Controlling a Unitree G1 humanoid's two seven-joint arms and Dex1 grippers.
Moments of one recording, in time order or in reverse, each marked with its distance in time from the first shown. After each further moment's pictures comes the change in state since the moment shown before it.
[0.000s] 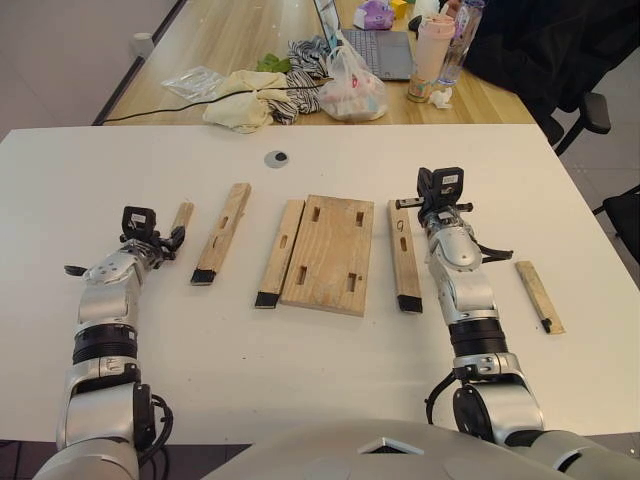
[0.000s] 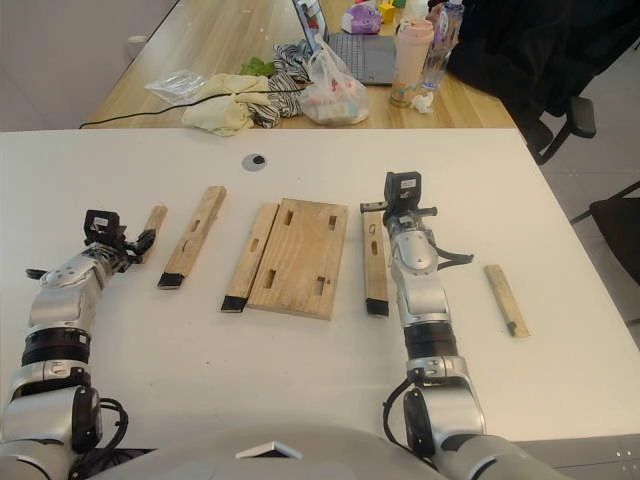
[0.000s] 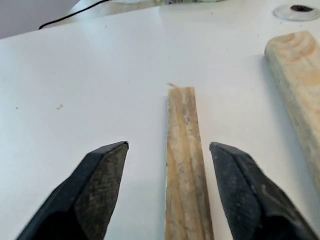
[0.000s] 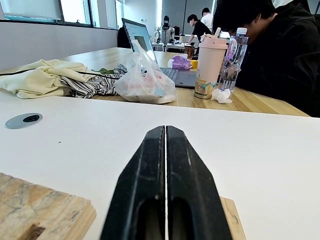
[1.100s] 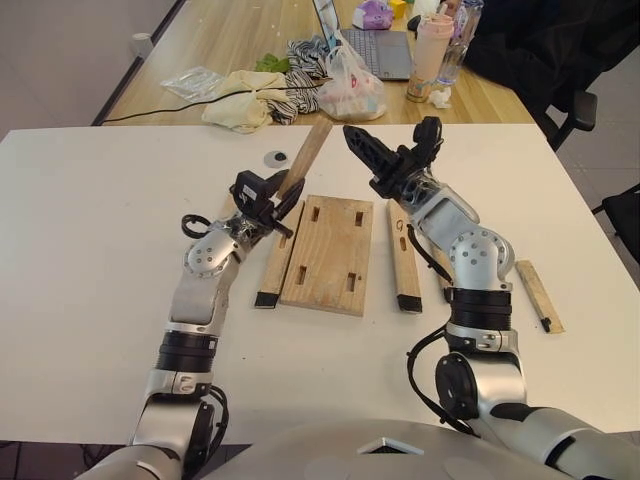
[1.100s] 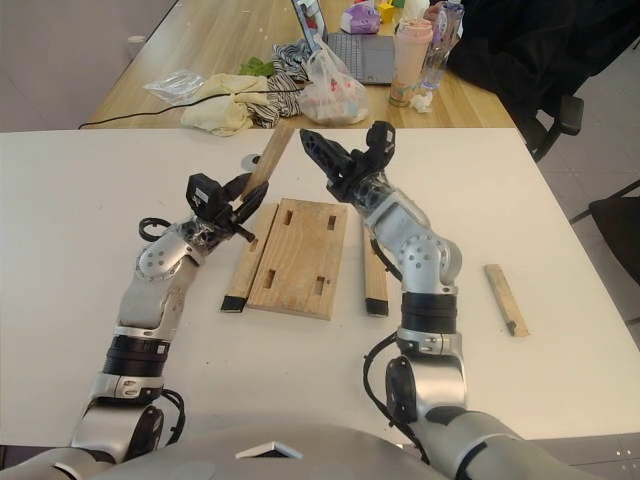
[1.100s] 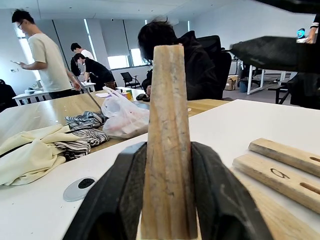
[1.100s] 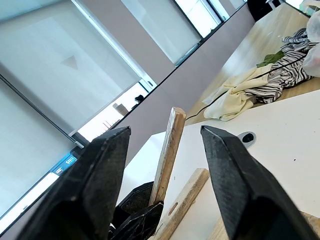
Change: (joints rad) left arm 0.061 -0.293 -0.281 -0.593 -0.093 -0.196 -0.087; right arm -0.177 0.087 -0.155 -0.241 0.801 0.678 0.287
